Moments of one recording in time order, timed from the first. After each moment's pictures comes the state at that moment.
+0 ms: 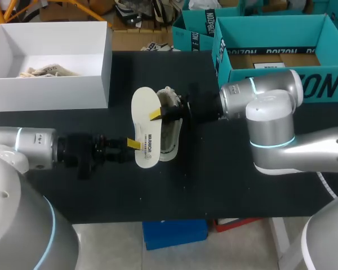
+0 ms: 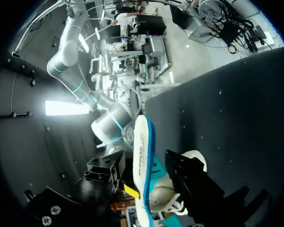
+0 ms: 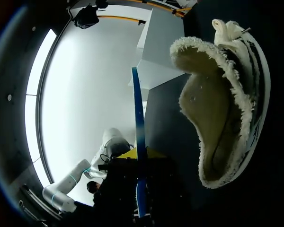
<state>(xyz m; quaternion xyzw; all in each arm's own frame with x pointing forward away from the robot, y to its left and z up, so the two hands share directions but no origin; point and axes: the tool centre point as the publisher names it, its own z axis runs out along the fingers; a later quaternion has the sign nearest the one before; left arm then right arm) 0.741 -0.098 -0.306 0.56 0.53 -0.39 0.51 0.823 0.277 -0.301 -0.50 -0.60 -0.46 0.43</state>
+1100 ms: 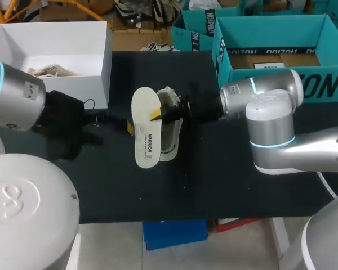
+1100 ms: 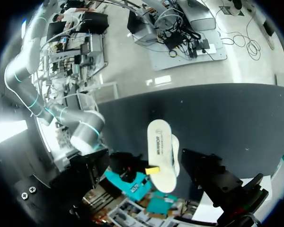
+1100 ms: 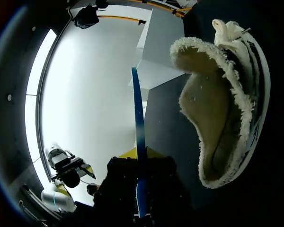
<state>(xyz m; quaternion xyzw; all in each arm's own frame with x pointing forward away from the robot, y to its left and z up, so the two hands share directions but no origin) 0.691 -0.070 -0.183 0.70 0.62 -0.12 0.34 0.823 0.277 -0.301 -0.50 -0.60 -0.46 0.43</state>
